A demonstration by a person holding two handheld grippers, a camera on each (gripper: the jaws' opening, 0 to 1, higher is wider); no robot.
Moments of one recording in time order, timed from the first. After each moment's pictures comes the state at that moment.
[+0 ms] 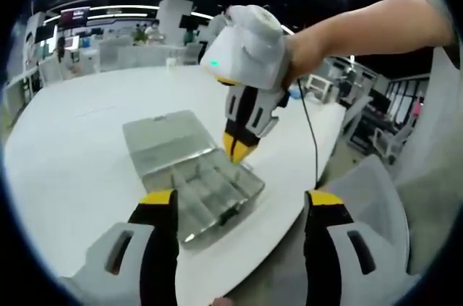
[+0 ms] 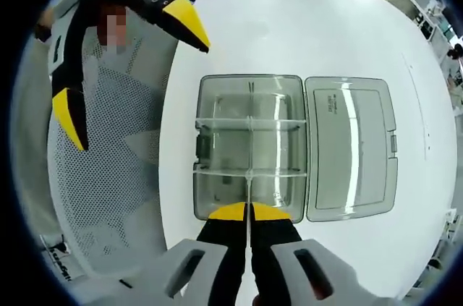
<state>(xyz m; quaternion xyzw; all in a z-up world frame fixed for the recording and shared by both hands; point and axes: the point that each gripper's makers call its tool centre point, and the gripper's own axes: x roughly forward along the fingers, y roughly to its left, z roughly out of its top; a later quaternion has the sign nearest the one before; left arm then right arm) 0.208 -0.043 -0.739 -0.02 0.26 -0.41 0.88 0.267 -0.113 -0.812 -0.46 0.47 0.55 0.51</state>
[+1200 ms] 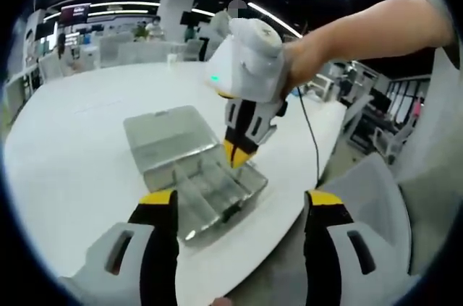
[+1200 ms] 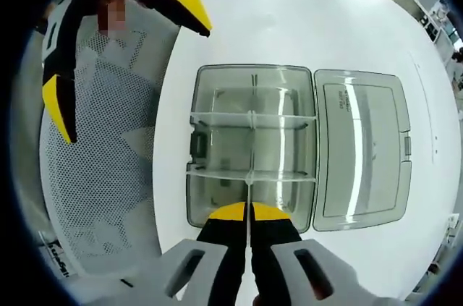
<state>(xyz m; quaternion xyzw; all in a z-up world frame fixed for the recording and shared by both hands) 0.210 -0.040 -0.746 -0.02 0.27 -0.40 0.87 0.263 -0.111 -0.830 -0.46 0.47 0.56 0.50</state>
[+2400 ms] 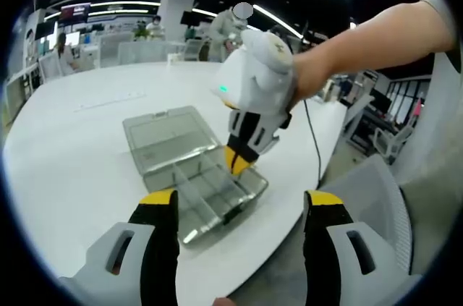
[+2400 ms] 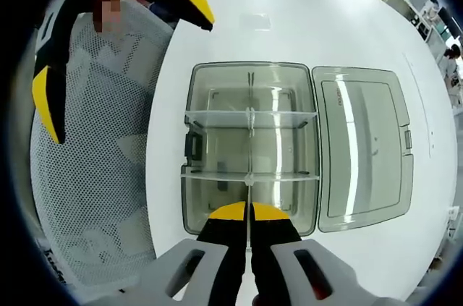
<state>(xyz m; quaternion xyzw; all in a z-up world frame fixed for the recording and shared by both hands) 0.214 -0.041 -0.747 -0.02 0.27 -0.40 0.87 0.261 -0.111 -0.836 -0.45 0.45 0.55 0.53</state>
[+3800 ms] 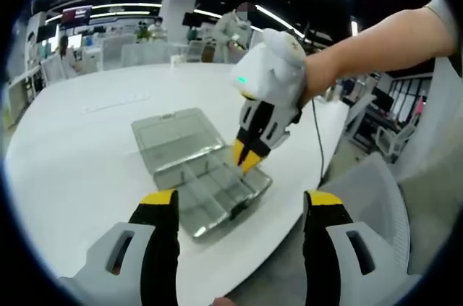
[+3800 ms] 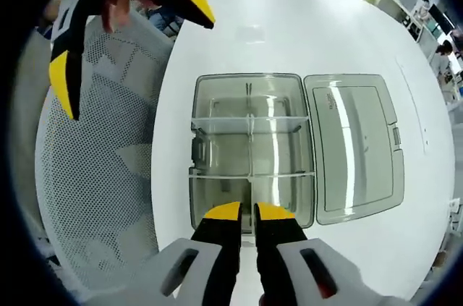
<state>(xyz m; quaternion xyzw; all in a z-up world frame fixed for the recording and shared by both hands) 0.211 -0.026 -0.738 -0.01 0.27 -0.40 0.88 0.261 -0.116 -0.823 -0.43 0.44 0.55 0.56</state>
